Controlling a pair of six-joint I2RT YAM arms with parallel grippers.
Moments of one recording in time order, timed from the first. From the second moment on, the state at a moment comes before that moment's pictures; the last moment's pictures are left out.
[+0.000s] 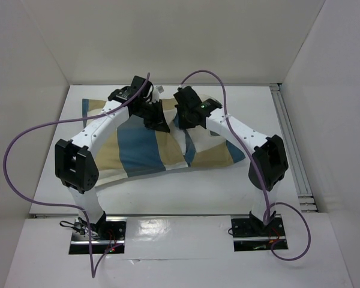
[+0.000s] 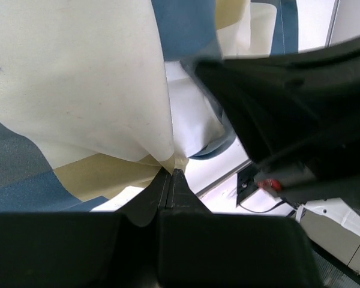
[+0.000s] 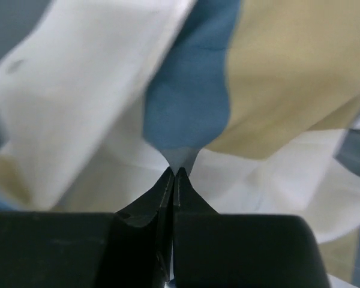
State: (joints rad) left arm -0.40 1.80 1.71 -0.90 0.47 -0.51; right arm 0.67 1.86 1.68 -0.71 0.22 0.41
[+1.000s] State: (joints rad) left arm -0.38 1.79 1.77 -0.89 0.66 -0.45; right arm 0.42 1.70 1.49 -0.56 -0.06 0.46
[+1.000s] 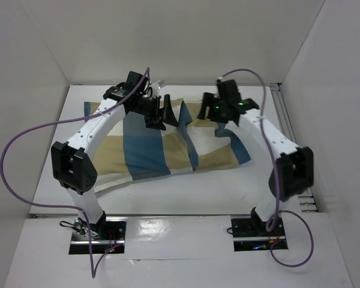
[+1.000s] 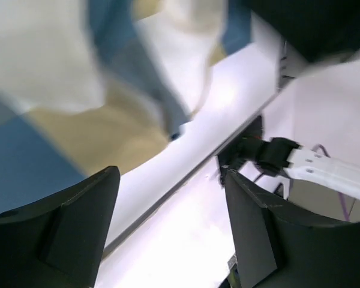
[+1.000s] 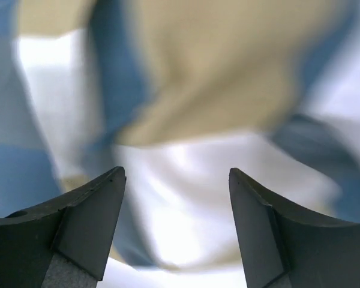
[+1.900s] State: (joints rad) left arm -0.32 2.05 1.72 -0.92 0.26 -0.52; right arm -0.02 1.51 0.88 -0.62 0.05 0.57
